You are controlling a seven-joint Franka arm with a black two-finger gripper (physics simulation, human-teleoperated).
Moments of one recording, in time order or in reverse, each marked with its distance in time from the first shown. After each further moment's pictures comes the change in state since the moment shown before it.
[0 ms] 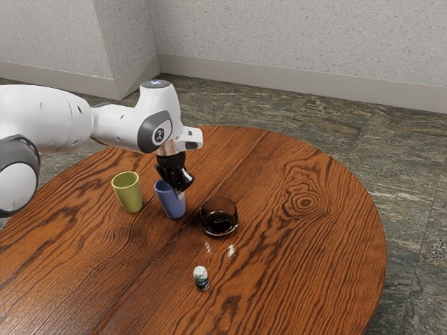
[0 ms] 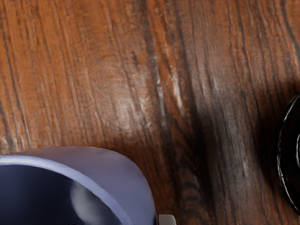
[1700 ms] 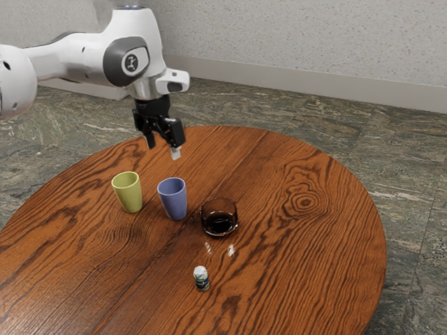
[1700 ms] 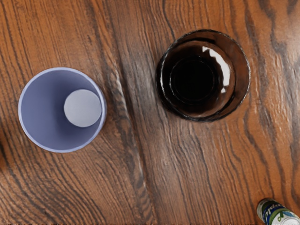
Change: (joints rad) arm -0.014 -0.291 -0.032 0.027 -0.010 -0.373 -0.002
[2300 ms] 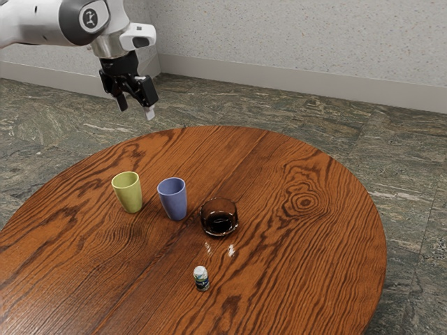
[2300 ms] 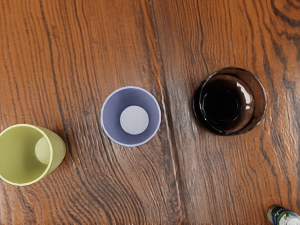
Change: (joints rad) arm 0.015 -0.097 0.060 0.131 0.015 -0.109 -0.009
